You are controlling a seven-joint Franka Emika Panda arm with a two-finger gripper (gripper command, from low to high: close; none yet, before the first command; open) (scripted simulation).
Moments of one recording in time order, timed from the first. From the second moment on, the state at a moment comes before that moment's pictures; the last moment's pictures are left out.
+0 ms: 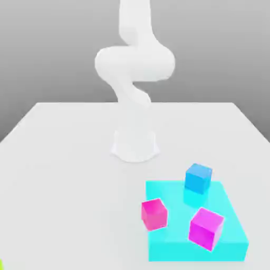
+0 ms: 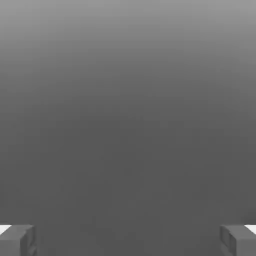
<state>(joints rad) -0.03 -0.71 0.00 -2.28 0.00 2.32 0.84</state>
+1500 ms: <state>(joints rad) -0.36 0.66 -0.13 -1.98 0.16 2.63 1.24</state>
